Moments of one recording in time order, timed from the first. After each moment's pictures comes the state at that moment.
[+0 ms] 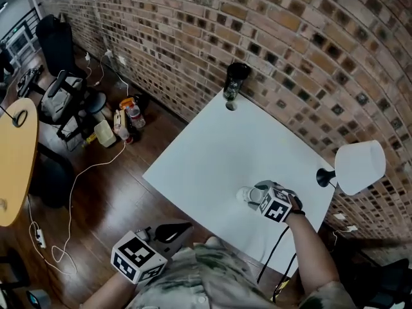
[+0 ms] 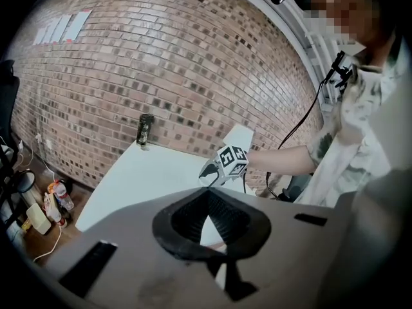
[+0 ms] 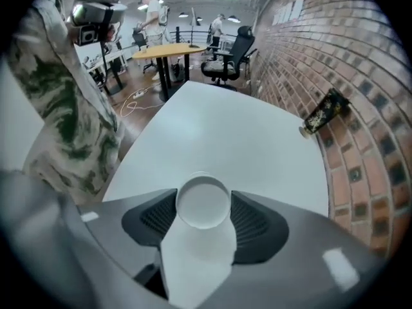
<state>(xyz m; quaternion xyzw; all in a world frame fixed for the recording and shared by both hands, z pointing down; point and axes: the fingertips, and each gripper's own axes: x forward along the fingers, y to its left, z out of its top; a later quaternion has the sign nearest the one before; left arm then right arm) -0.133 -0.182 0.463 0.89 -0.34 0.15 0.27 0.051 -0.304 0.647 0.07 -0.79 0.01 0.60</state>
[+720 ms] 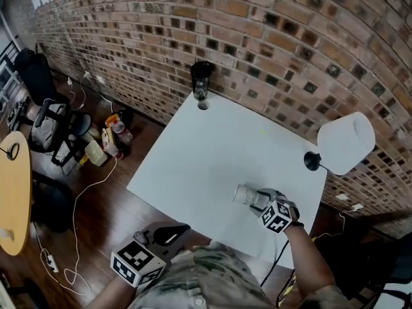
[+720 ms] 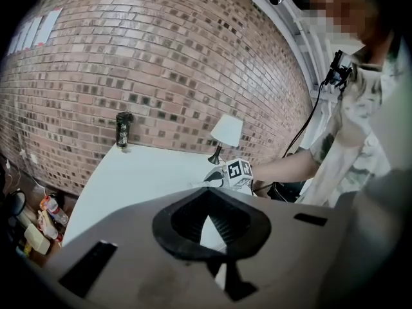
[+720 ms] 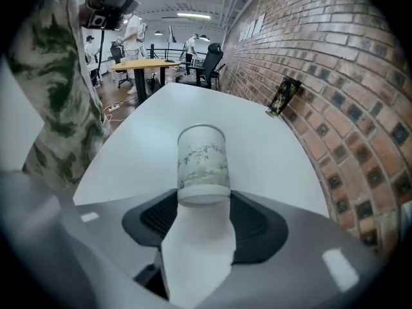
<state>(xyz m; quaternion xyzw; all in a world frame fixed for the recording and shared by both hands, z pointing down) -0.071 -0.192 0.460 0.91 -0.29 0.19 0.24 0.144 -0.284 0.683 0.20 -0.82 0.01 0.54</state>
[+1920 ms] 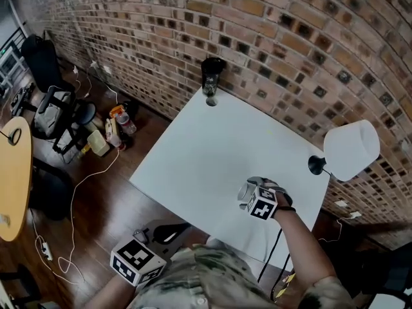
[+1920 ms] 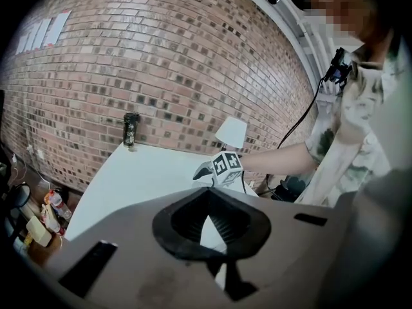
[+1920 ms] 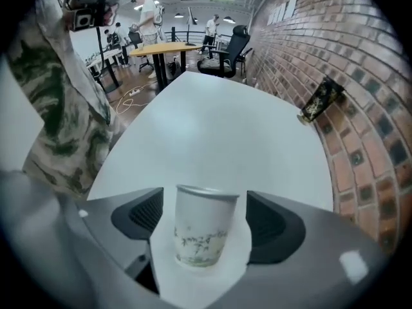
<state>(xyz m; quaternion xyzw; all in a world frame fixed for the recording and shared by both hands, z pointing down) -0.080 -0.187 0.463 0.90 -0.32 0.18 0.25 0.087 -0.298 0.682 0.08 -0.79 0.01 0.61</state>
